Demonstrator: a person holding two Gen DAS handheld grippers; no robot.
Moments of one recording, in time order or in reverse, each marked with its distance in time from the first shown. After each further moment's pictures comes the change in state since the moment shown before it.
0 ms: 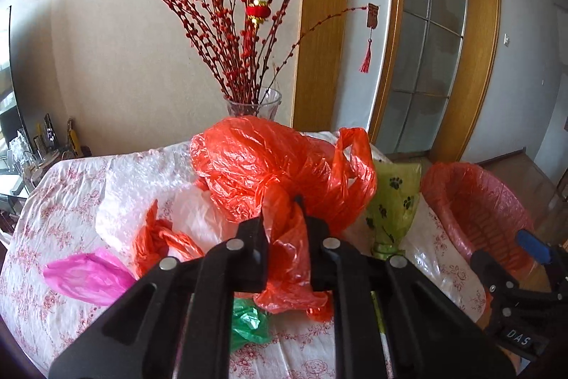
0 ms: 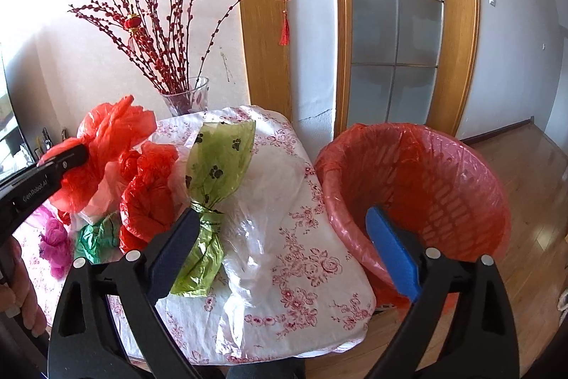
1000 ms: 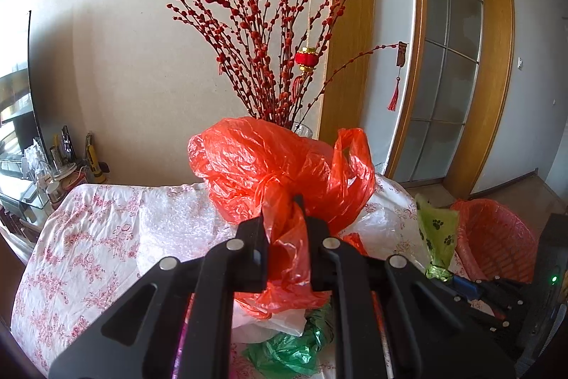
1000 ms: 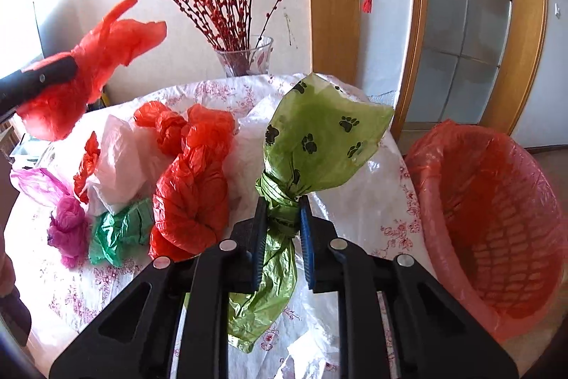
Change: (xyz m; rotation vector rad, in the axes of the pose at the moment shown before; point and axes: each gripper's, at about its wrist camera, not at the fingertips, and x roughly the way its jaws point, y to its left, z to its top) left arm -0.007 0.034 0.028 -0.024 -0.080 0.052; right arm 0.051 0.047 0.009 -0.125 0.138 0.182
